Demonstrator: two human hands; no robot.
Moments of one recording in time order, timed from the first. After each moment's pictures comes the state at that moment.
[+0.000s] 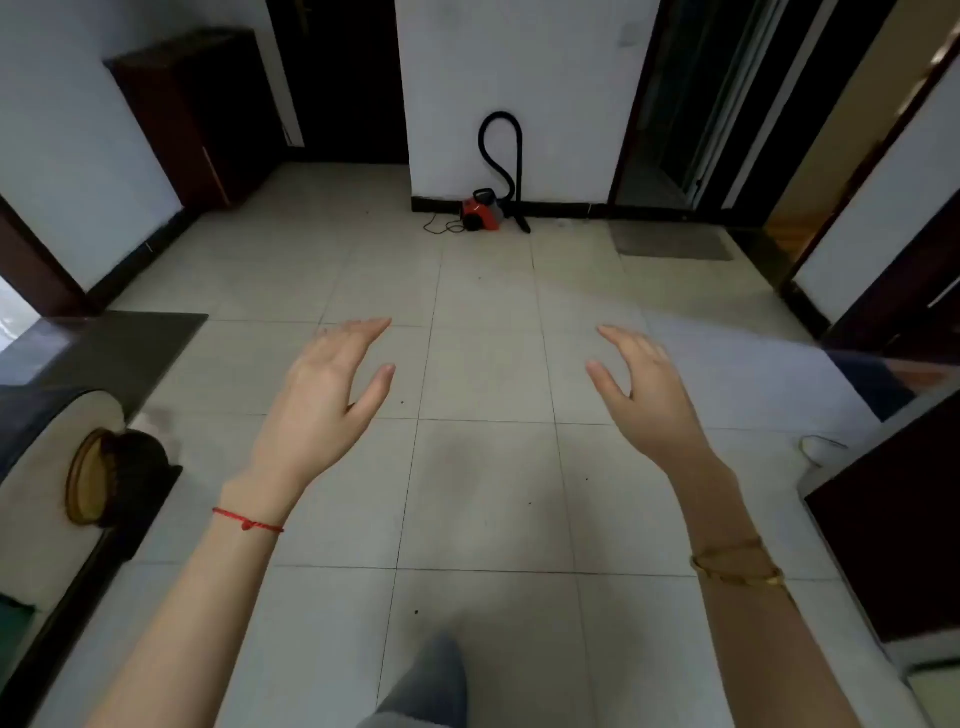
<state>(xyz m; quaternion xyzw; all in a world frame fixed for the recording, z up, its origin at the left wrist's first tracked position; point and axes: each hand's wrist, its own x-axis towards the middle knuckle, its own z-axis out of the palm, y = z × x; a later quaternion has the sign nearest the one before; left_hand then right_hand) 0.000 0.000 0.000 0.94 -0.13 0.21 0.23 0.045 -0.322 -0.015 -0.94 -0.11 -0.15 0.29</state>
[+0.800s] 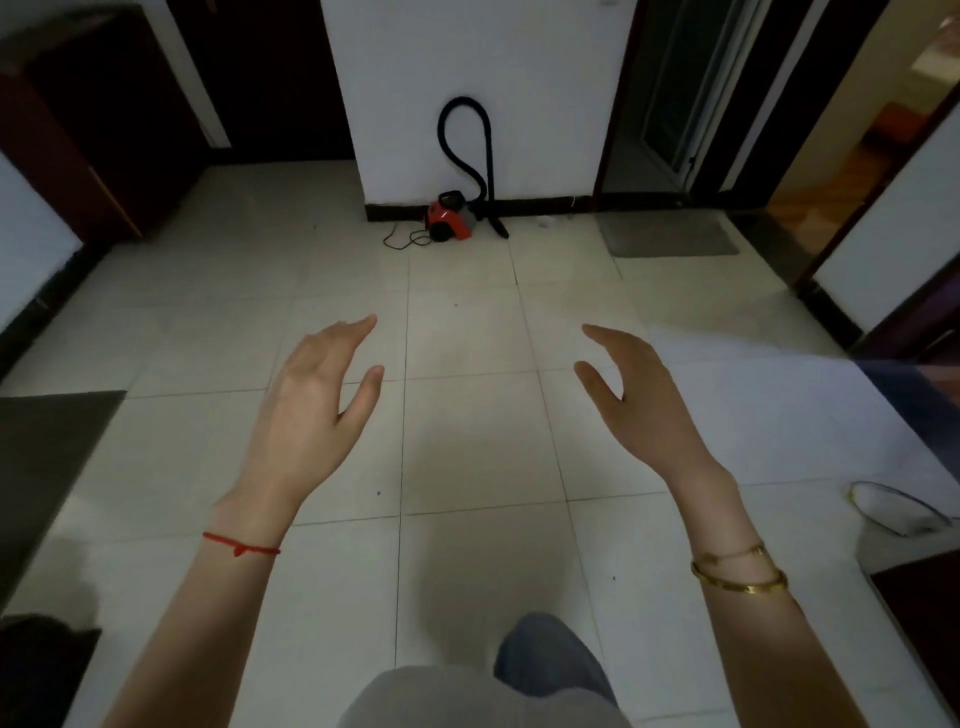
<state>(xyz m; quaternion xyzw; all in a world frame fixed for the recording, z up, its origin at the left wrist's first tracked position) 0.485 0.028 -0.012 0.95 -0.13 0.17 0.24 0.501 -0.291 -0.034 -0.93 -0.08 -0.11 0.33</state>
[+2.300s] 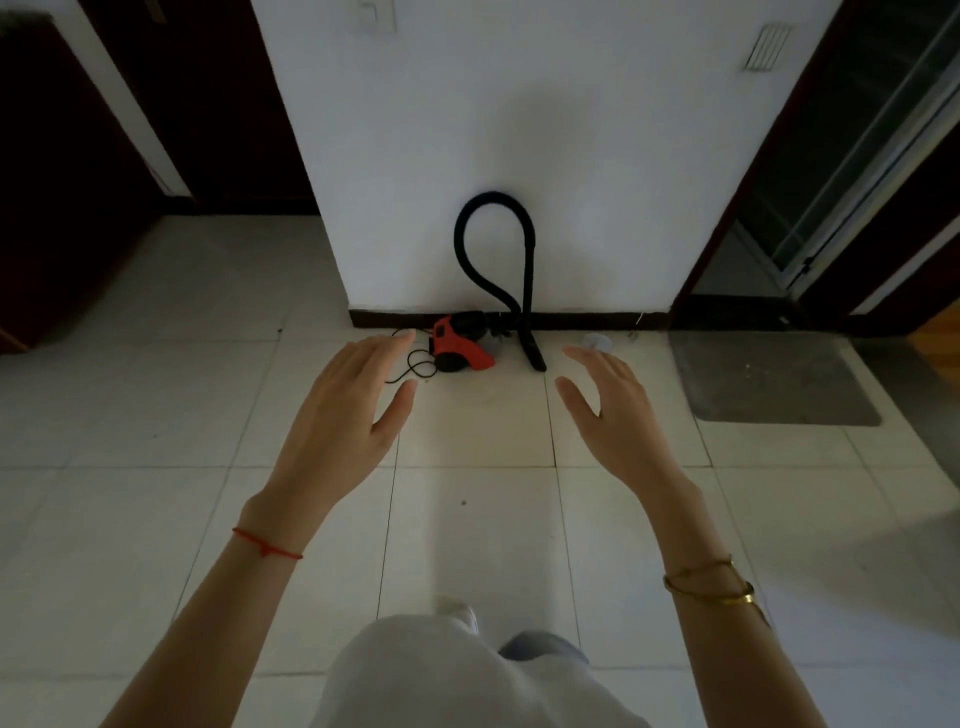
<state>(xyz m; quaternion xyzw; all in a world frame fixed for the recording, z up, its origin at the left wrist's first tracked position) 1.559 0.014 -0.036 0.96 -0.13 0.15 0.22 1.594 -0.256 -0.068 -0.95 -0.09 -0.08 0.30</state>
